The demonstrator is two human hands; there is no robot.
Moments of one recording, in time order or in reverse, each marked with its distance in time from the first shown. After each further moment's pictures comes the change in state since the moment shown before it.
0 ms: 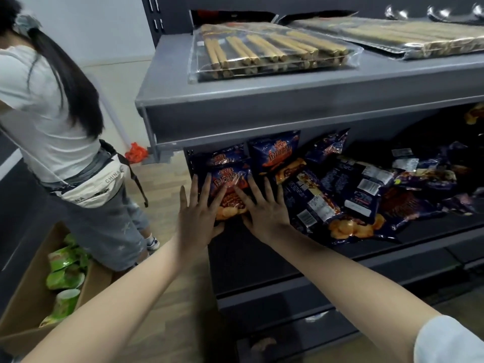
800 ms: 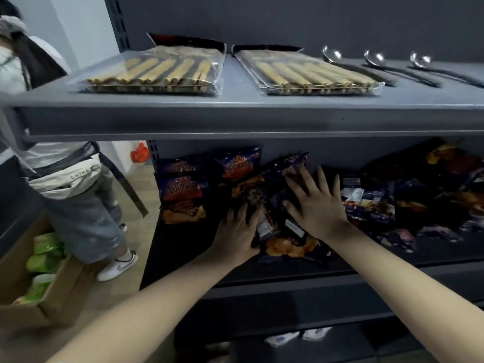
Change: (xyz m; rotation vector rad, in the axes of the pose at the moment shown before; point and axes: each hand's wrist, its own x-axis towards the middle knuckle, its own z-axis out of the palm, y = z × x) left_hand 0.044 0.196 -0.018 -0.206 -0.155 -0.023; right_hand -0.064 0.213 -0.068 -0.134 0.093 0.030
